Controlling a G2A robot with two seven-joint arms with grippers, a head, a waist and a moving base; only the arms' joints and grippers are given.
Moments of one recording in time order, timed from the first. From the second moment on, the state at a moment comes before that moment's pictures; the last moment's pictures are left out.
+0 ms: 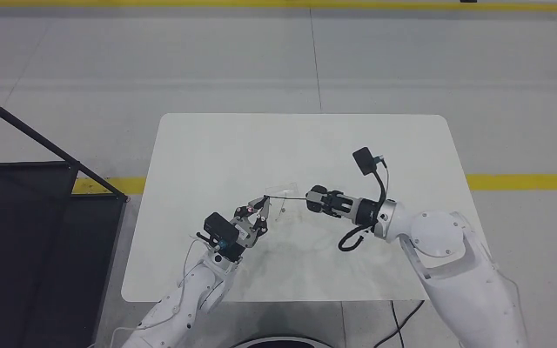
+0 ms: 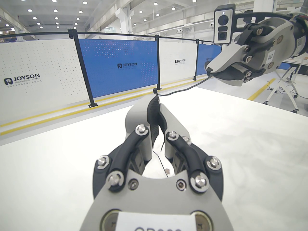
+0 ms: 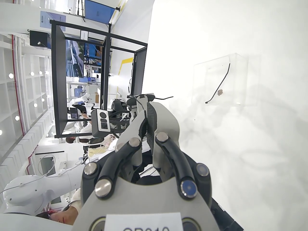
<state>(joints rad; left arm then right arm) 1.32 -1.17 -0.99 -1.49 1.34 -0.06 0.70 -1.08 -1.09 1.19 -1.84 0.02 0.23 0.83</state>
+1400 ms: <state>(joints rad) 1.32 -1.17 -0.99 -1.49 1.34 -0.06 0.70 -1.10 -1.08 1.21 -1.86 0.03 0.21 0.82</state>
